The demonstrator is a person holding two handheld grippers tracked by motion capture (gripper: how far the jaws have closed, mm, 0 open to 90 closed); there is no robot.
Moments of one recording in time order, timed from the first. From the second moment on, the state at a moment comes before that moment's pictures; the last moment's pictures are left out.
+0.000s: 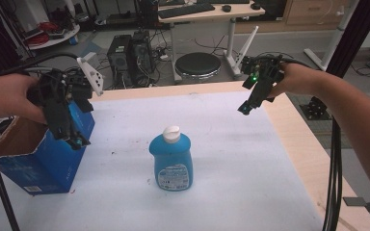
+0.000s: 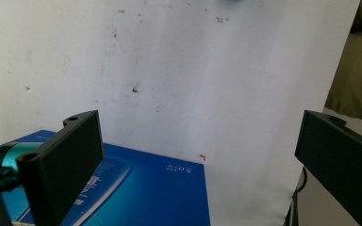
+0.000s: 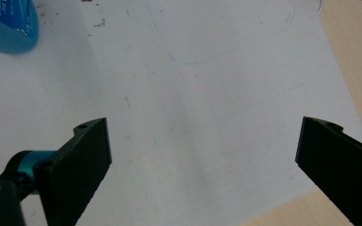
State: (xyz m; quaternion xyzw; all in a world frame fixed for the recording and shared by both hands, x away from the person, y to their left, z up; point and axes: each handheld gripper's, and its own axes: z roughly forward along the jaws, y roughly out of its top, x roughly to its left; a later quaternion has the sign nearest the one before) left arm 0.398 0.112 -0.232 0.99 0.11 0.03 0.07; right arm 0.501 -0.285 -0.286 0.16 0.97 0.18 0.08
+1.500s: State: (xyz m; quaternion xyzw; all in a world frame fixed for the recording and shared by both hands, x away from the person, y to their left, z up) left arm 0.388 0.031 -0.224 0.99 0.03 0.03 0.14; right arm 0.490 -0.275 -0.285 0.14 0.97 0.19 0.08
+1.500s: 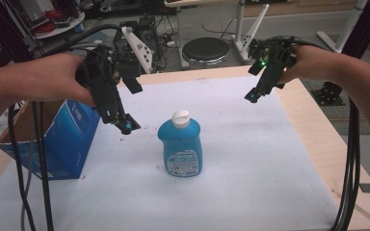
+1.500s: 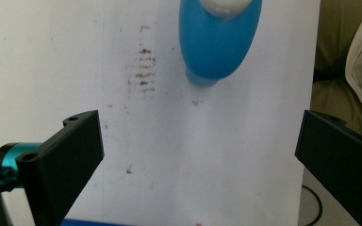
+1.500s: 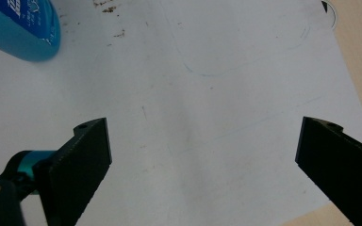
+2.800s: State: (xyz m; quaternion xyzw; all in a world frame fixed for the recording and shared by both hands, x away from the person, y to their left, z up) left arm 0.396 -0.043 -0.275 0.99 -0.02 -0.01 0.13; right arm 0.490 -0.276 -0.285 0.14 0.97 0.20 0.07
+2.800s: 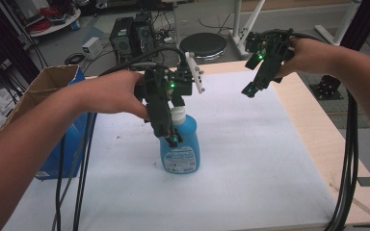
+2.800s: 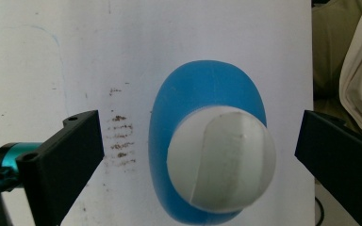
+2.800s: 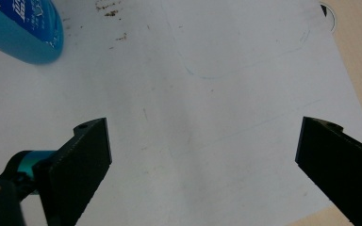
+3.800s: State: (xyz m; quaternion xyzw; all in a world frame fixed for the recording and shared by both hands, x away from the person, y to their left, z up) left arm 0.399 -0.046 -0.291 0.99 -0.03 -0.02 0.12; right arm 0.491 -0.276 -0.284 0.14 0.97 0.21 0.07
